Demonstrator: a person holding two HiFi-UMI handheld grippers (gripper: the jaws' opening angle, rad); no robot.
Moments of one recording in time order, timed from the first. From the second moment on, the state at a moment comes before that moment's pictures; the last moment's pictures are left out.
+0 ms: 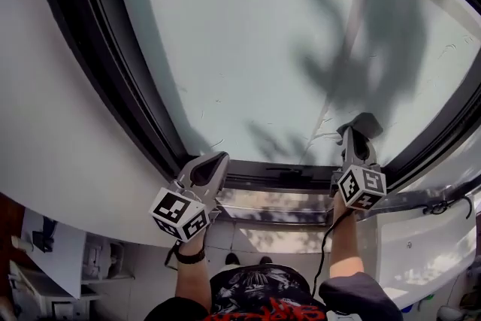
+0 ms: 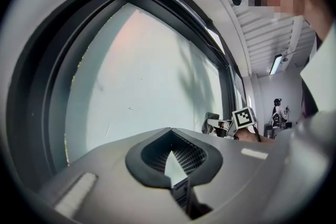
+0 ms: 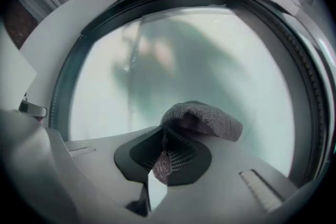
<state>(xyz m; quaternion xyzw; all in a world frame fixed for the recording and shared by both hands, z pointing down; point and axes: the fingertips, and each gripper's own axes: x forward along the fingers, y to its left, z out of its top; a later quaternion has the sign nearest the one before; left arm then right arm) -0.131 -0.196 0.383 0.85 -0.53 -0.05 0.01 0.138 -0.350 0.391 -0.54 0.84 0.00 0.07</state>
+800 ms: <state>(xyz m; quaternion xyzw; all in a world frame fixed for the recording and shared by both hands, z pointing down) -0.270 -0.096 0.383 0.73 -0.68 -0.06 0.00 -0.309 -0.220 0.454 -0.17 0.98 -0.06 0.01</state>
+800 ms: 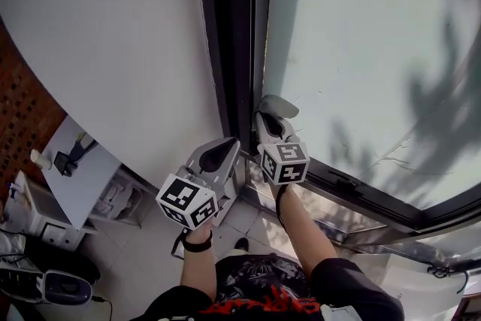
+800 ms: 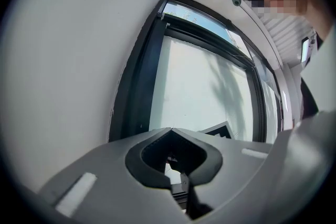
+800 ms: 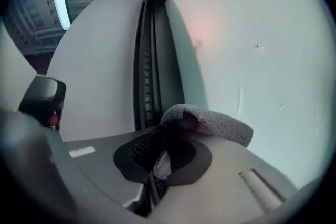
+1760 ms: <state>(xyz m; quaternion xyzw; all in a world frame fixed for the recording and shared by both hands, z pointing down) -0.175 -0.183 0.396 0.84 -0.54 -0.05 0.03 -0.033 -0.305 0.479 -0.39 0.92 -0.08 0.02</state>
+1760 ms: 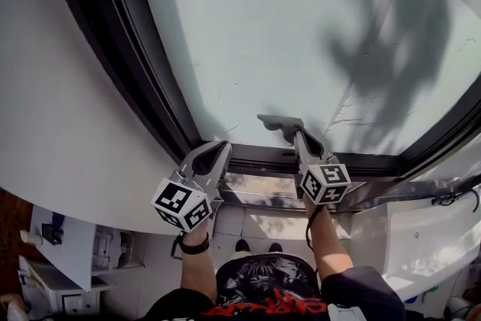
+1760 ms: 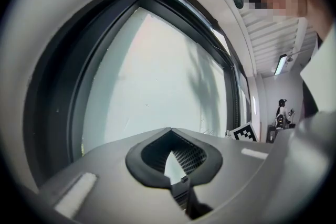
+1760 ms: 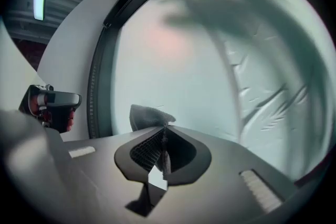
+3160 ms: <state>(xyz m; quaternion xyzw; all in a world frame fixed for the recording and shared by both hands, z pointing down) -0.150 -0.187 0.398 0.84 -0.55 -0.05 0.03 0.012 -0.274 0.496 -0.42 0.90 -0.06 0.04</state>
